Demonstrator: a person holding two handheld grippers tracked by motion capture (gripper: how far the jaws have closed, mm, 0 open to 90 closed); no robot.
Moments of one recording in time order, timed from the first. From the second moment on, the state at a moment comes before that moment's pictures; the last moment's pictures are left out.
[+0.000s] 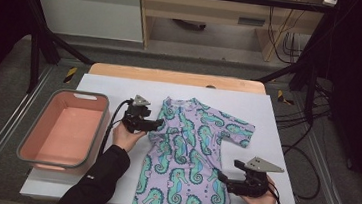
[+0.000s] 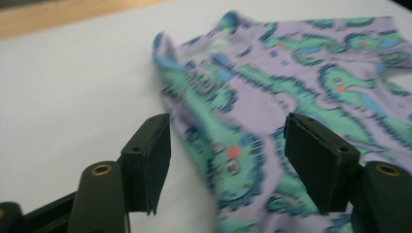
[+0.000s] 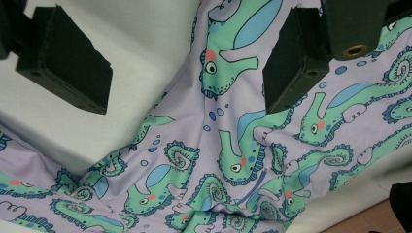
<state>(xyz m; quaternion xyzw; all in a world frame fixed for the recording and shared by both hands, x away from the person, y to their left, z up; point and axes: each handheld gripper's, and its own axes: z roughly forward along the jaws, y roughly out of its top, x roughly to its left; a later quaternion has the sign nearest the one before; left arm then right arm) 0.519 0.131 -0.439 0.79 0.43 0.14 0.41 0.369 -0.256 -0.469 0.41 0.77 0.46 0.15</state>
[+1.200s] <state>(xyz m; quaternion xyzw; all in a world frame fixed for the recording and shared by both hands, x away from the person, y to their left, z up) 0.529 0.122 -0.436 0.80 0.43 0.13 0.39 0.369 -0.256 -0.469 0.41 0.77 0.46 0.15</state>
